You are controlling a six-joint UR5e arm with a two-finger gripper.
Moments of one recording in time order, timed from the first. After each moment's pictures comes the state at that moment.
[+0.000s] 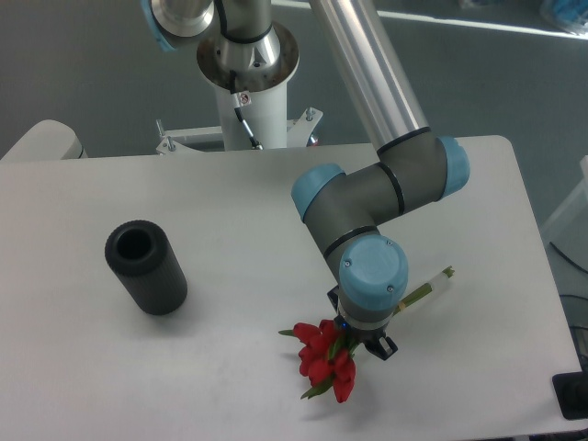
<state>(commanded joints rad) 2.44 -2.23 -1.27 -1.23 1.64 1.35</state>
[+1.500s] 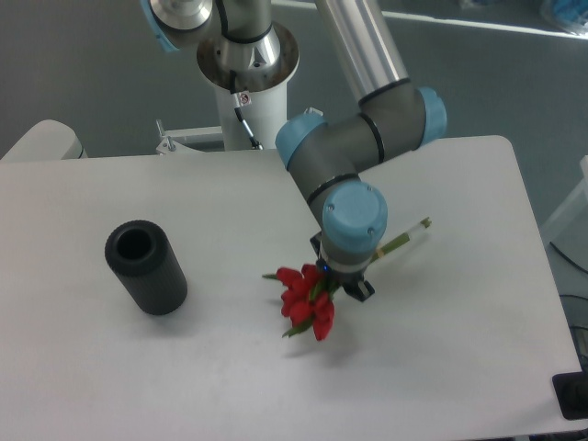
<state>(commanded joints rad) 2.49 -1.99 -1.66 -1.21 1.64 1.48</state>
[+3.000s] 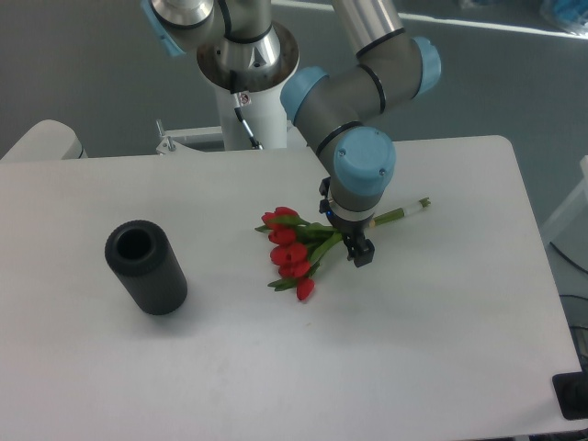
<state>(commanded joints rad) 2.54 -1.91 -1.69 -1.17 1.63 1.75</state>
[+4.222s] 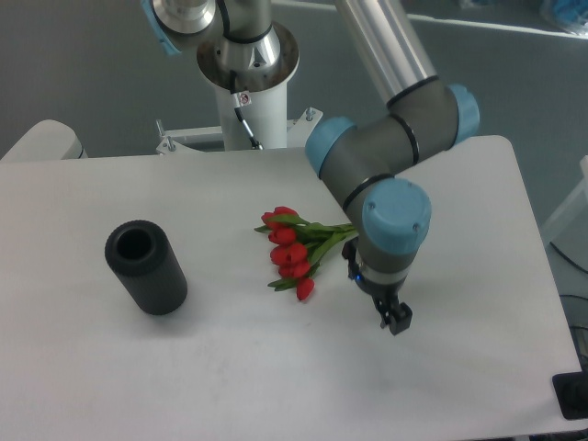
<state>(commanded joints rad) 2.47 -2.17 -1.34 -1.18 1.61 1.48</state>
